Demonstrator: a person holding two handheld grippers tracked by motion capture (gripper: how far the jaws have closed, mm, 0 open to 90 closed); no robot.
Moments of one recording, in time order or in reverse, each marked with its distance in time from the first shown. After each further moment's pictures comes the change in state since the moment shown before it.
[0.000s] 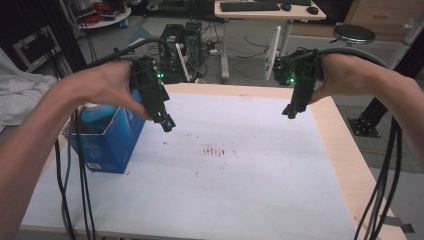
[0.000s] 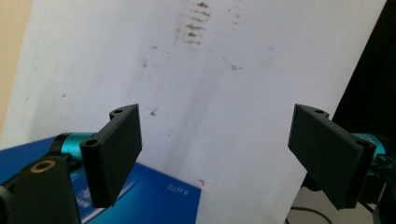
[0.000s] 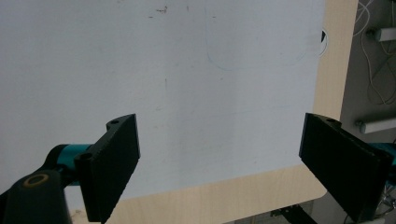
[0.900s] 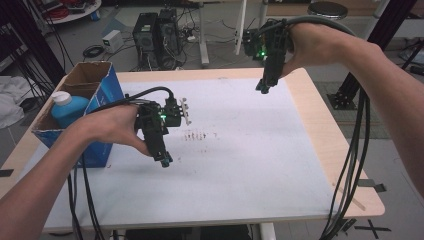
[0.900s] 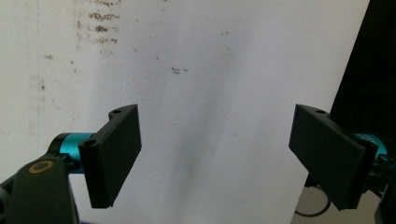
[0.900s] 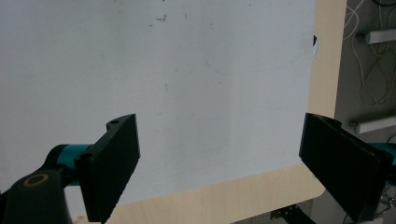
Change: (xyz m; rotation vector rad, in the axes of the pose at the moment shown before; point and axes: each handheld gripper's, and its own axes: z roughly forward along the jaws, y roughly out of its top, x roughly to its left) left arm -0.040 0.010 0.098 0.113 -0.101 0.119; right arm 0.007 -0.001 -0.010 -0.027 -0.025 0.016
